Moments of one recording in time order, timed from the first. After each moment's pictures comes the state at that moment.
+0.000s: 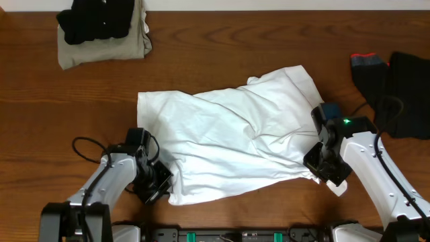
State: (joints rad) left arm -0.06 1.42 0.53 -0.90 0.38 -0.82; right arm 0.16 1.39 0.87 -1.26 0.06 0.98
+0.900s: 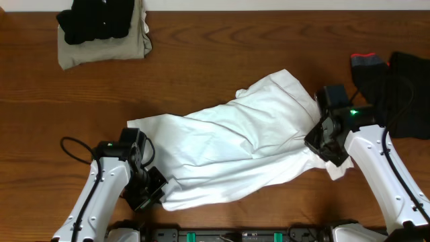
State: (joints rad) left arm -0.06 1.25 0.65 -1.24 0.32 -0.75; right arm 0.16 1.39 1.01 -1.15 0.08 0.95
